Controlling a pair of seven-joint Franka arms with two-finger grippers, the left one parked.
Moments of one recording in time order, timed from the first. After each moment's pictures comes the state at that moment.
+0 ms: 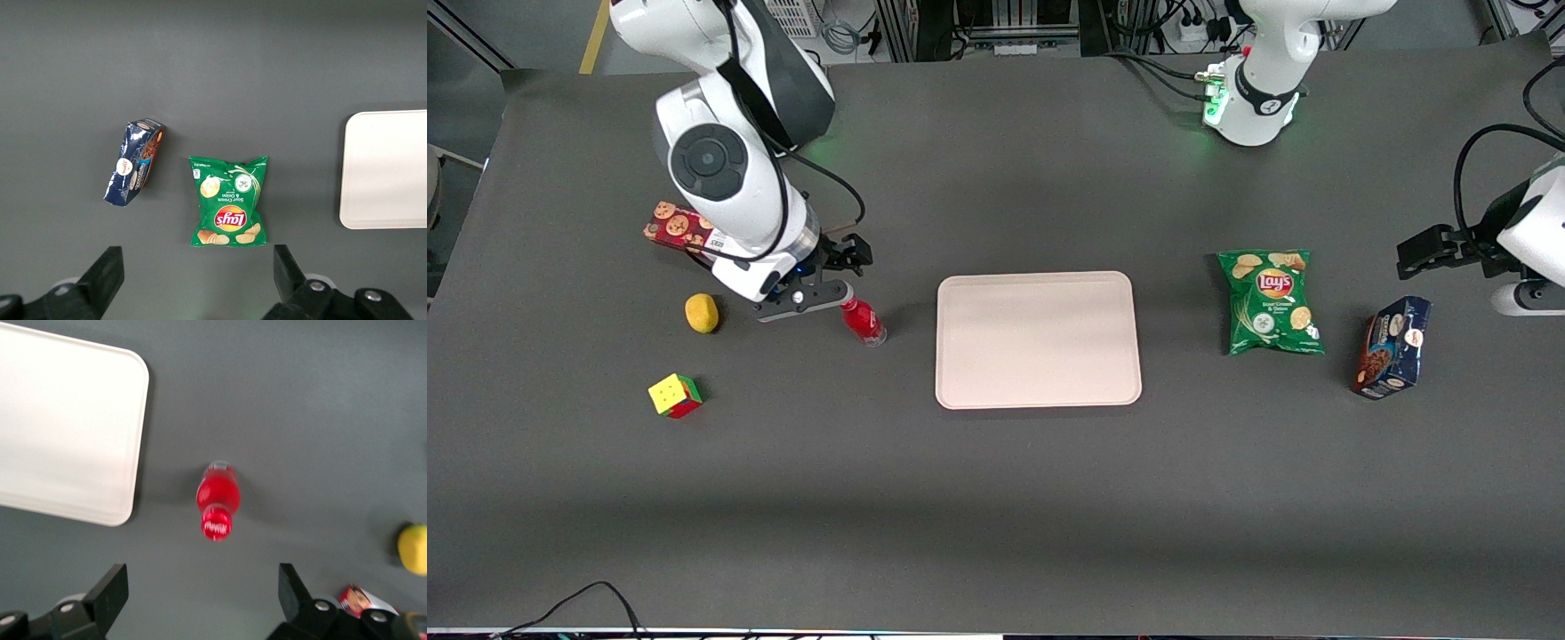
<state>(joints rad) 0.40 0.12 0.08 -1.92 0.02 1.94 0.27</state>
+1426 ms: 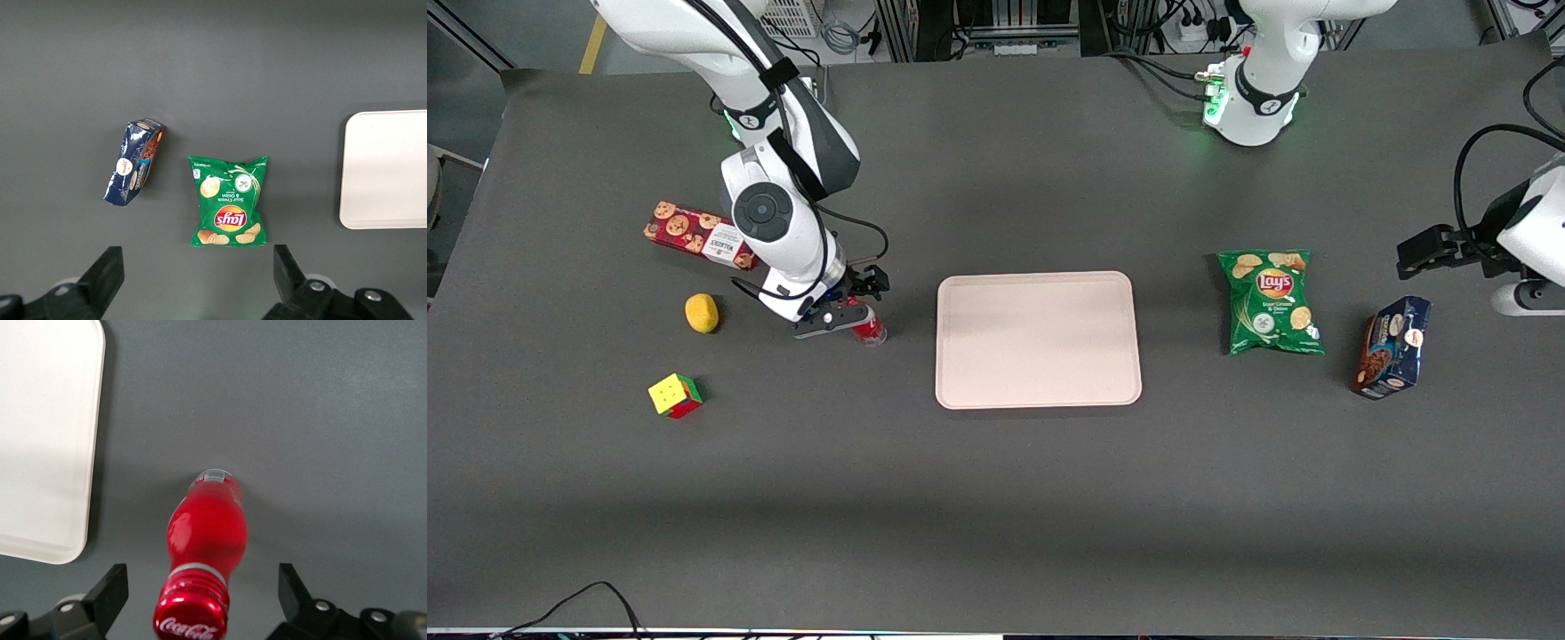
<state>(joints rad) 0.40 0.20 0.08 -2.19 0.02 2.32 0.27</state>
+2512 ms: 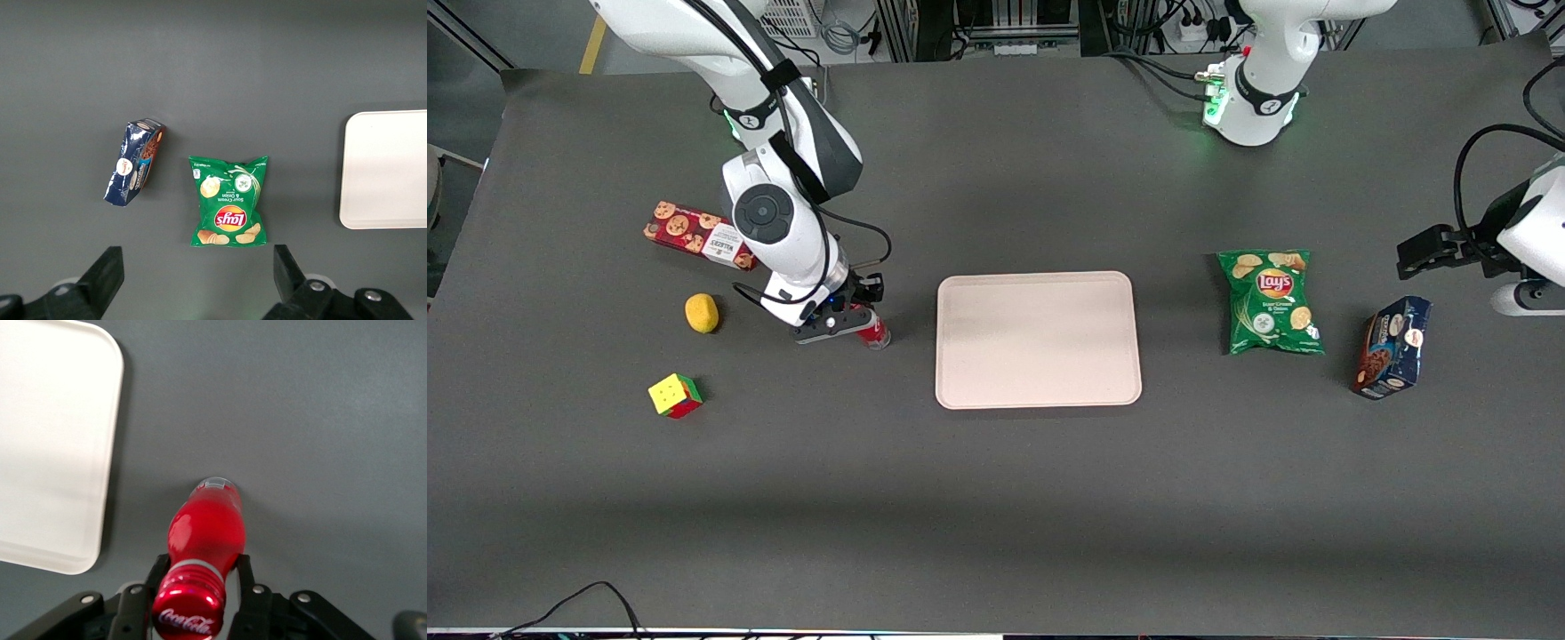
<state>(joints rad) 0.40 0.22 0.09 -2.14 0.02 2.31 0.26</state>
